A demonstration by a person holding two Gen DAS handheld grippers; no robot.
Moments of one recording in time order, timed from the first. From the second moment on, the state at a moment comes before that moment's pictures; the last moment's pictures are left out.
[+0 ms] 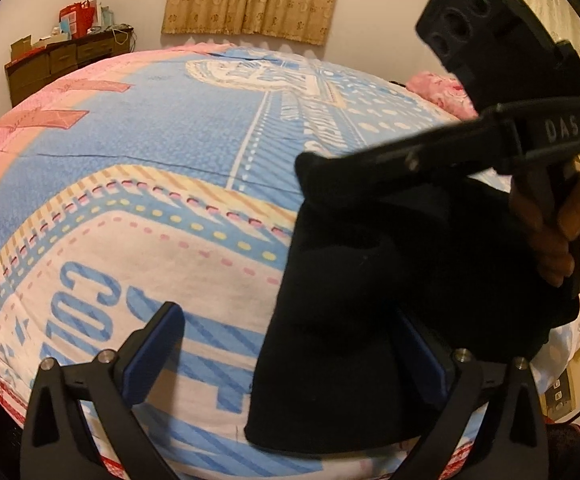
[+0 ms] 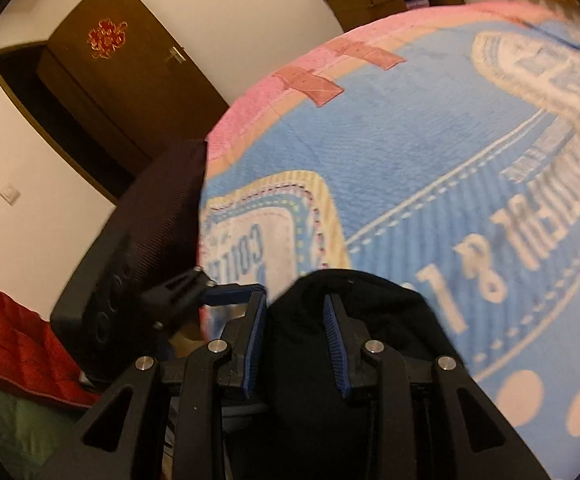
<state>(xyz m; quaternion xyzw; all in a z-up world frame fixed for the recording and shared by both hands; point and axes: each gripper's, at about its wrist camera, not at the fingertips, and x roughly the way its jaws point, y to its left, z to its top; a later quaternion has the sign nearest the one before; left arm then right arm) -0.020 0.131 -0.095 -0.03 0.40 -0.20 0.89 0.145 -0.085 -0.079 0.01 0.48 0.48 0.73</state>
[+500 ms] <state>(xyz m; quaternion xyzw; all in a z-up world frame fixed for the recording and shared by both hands) -0.017 0.126 -0.096 -0.02 0.39 -0.19 0.90 0.186 -0.091 -0.049 0.01 0.42 0.40 0.81</state>
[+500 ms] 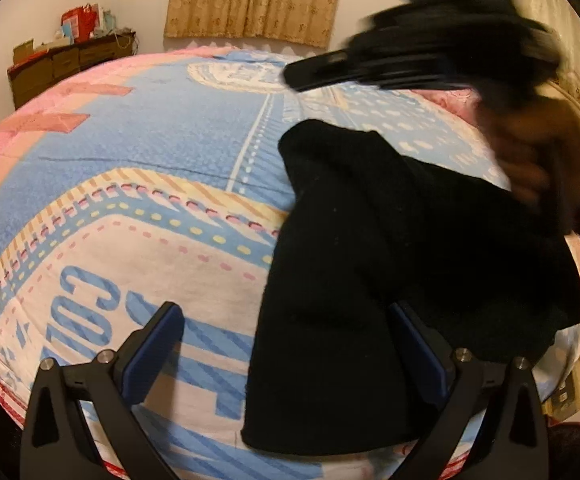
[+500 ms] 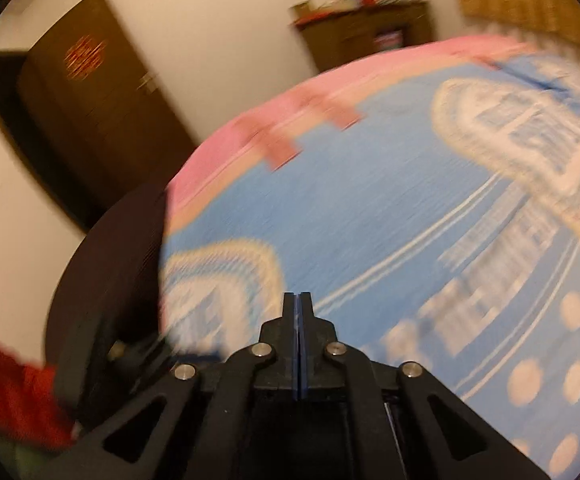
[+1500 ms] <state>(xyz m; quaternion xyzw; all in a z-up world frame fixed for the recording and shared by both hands) -0.005 0.136 -0.097 -0.04 0.41 -0.16 0.90 0.153 -0.099 -0.103 0.03 0.47 0.37 0.80</state>
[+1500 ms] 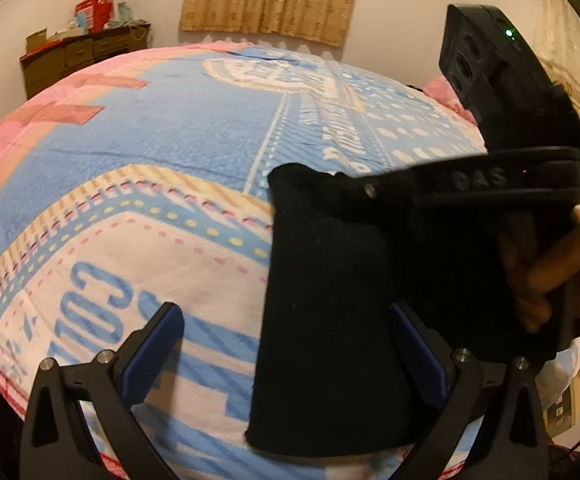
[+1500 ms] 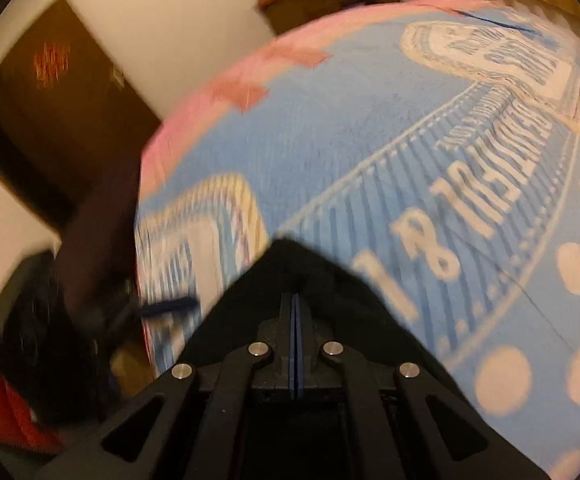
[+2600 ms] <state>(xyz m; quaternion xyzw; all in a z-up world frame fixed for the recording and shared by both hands) 0.047 0.088 -0.065 0.03 0.38 -0.14 0.91 -0.050 -0.275 -0.111 0.23 0.33 0.10 0.91</state>
